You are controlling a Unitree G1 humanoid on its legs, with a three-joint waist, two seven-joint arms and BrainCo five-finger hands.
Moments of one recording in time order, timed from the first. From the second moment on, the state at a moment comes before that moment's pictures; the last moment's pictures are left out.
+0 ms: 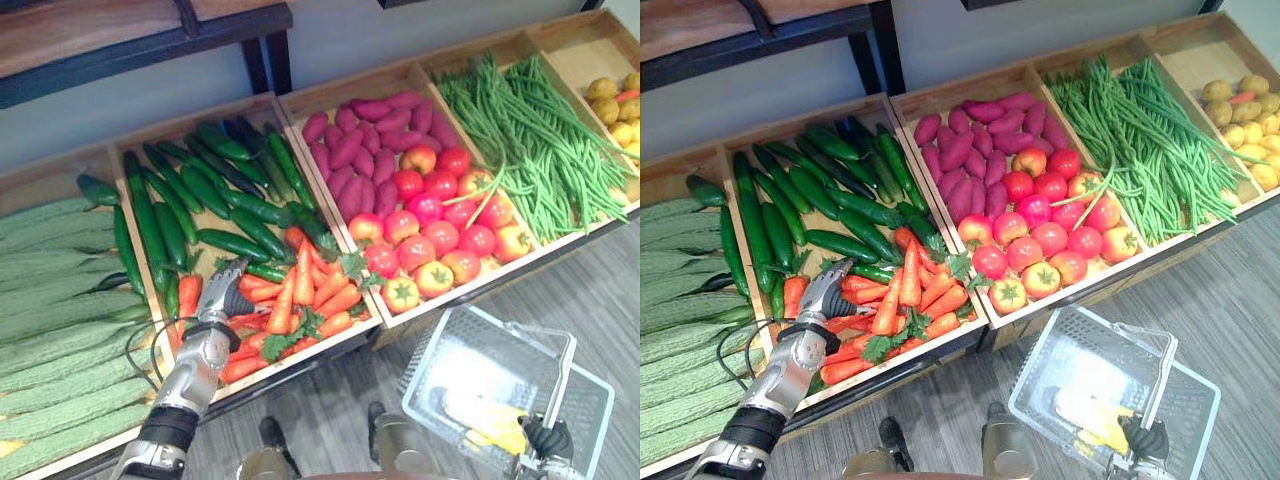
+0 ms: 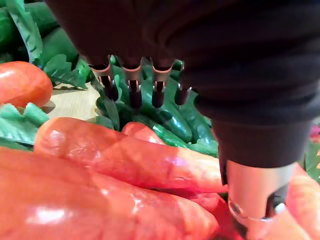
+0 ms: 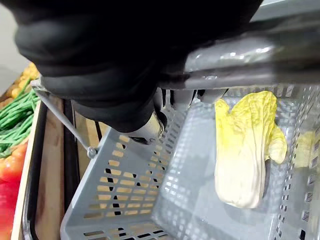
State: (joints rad) left arm -0.23 0.37 -0.12 0.40 0.76 -0.01 0.19; right arm 0.42 -0.15 -0.36 0.23 0.10 -0.03 -0.13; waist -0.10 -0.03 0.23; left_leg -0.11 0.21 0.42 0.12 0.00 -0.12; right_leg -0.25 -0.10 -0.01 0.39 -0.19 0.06
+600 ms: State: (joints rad) left arm -0.29 0.33 -0.21 0.47 0.74 -0.03 0.16; right arm 0.39 -0.16 -0.35 0.22 0.11 -0.03 -0.15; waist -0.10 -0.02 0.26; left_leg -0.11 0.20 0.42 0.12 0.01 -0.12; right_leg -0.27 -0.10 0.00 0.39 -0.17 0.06
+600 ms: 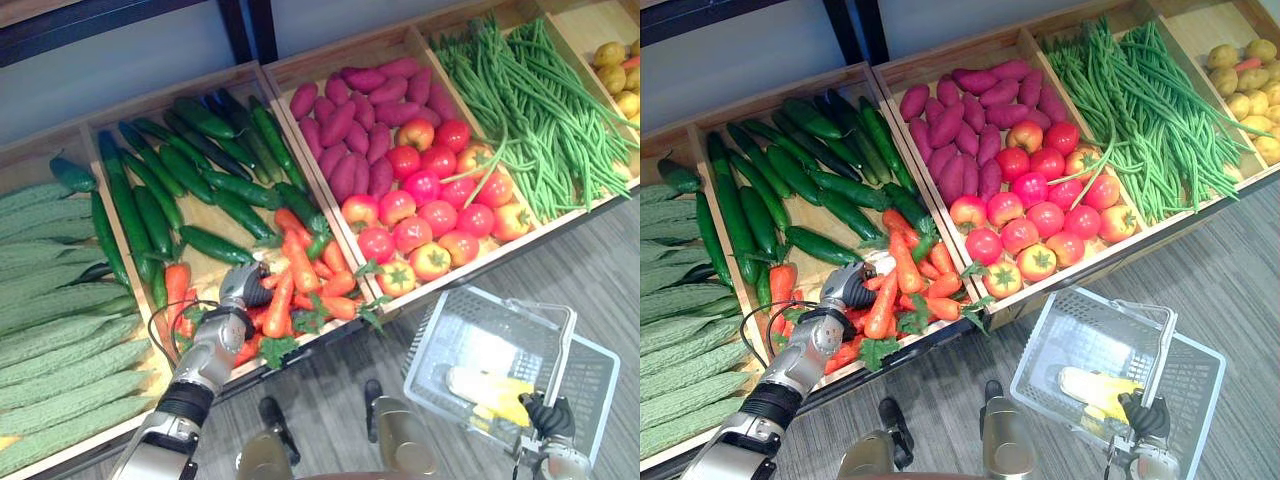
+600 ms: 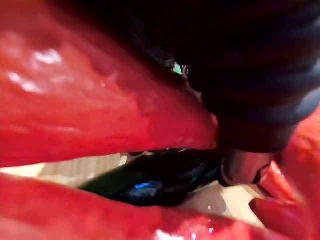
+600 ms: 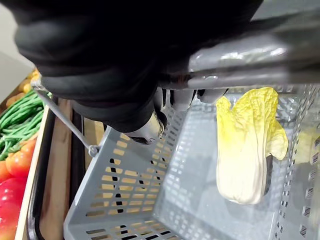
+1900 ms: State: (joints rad) left arm 0.03 0.07 -0.07 -0.31 0.24 -0.13 0.33; right arm 0.36 -0.06 -0.38 0.07 0.06 -0.01 -0.15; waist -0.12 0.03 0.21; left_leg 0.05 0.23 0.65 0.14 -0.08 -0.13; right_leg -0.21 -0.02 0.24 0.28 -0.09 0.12
